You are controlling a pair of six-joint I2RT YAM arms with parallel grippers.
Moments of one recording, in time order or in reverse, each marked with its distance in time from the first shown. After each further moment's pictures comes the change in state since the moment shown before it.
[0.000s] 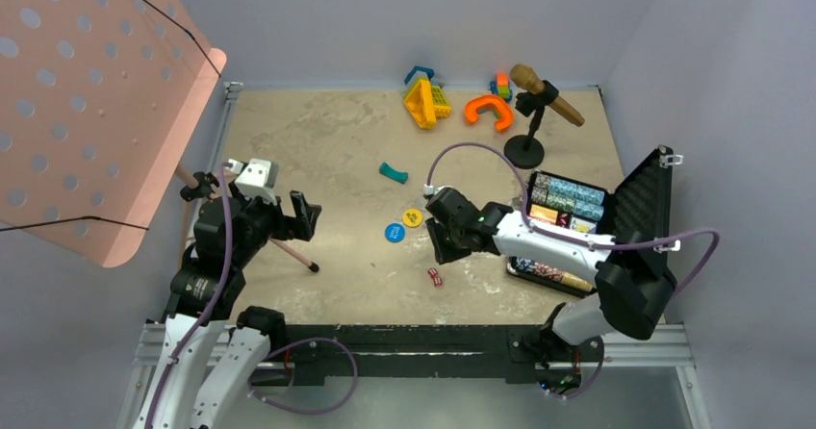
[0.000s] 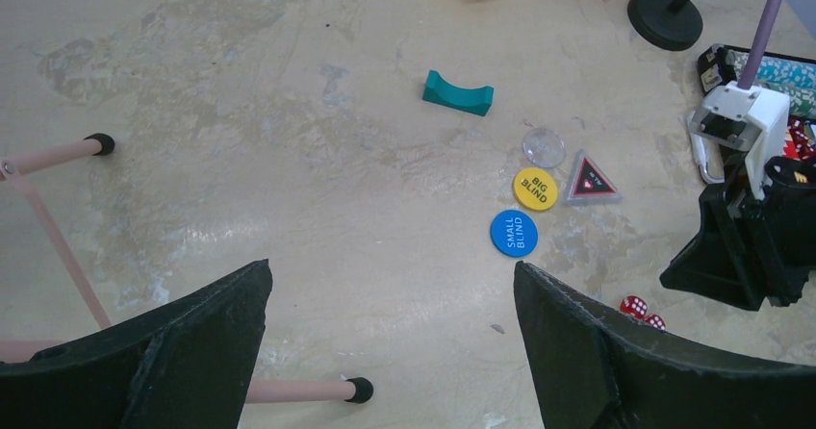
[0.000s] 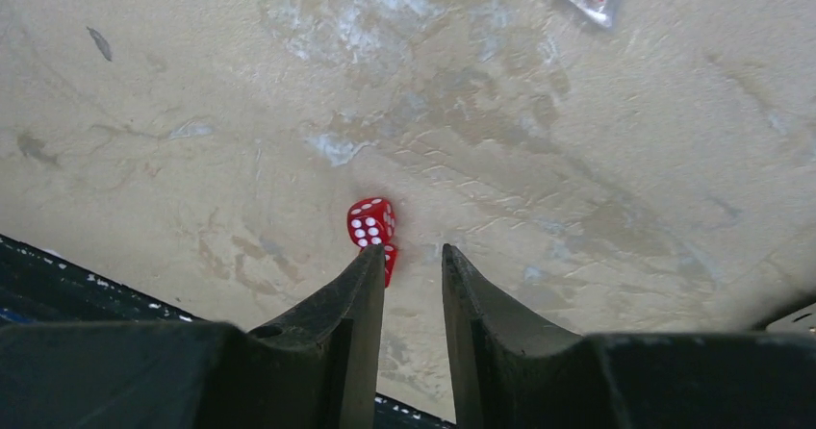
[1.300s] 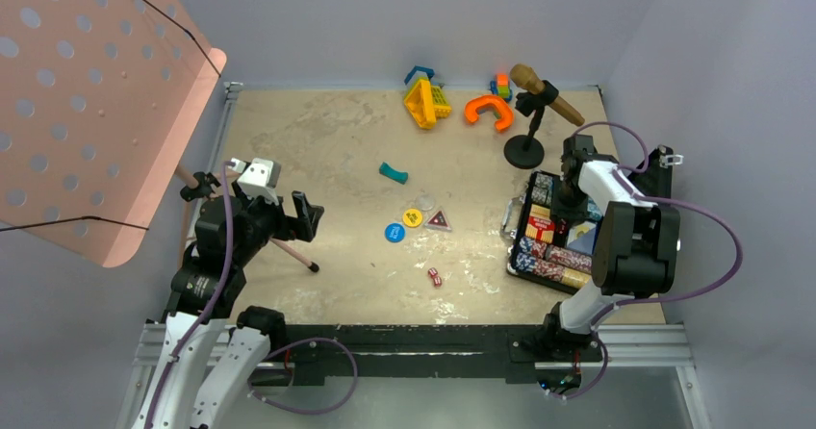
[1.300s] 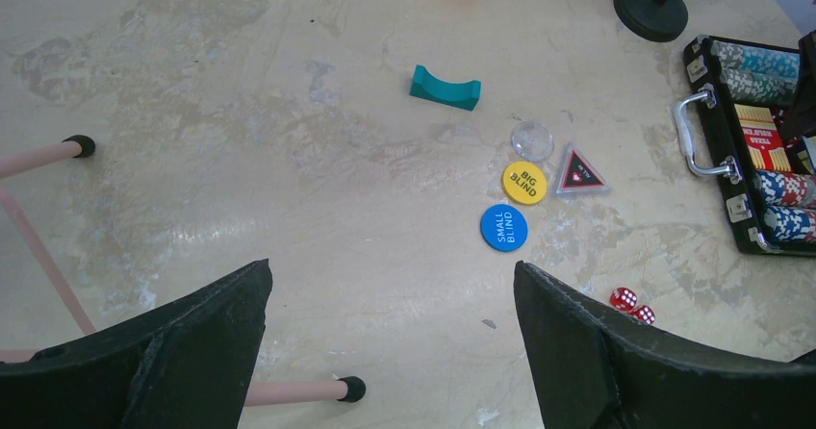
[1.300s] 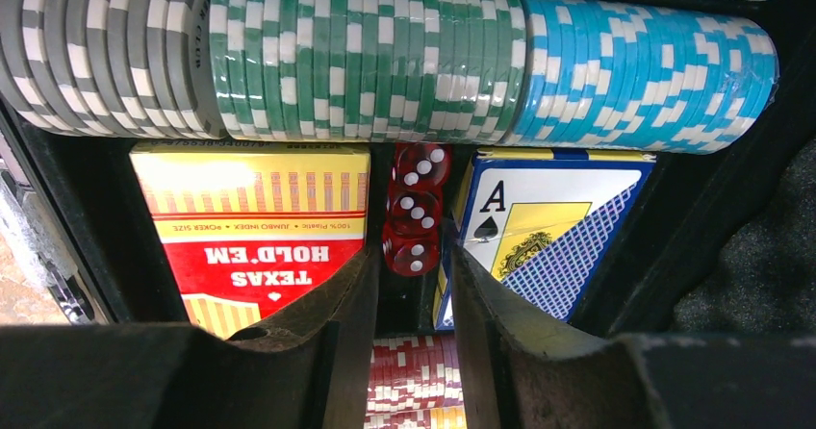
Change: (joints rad) left arm 0.000 0.009 0.000 0.001 0.030 0.000; right arm -0.966 0.196 0.142 -0.212 0.114 -0.407
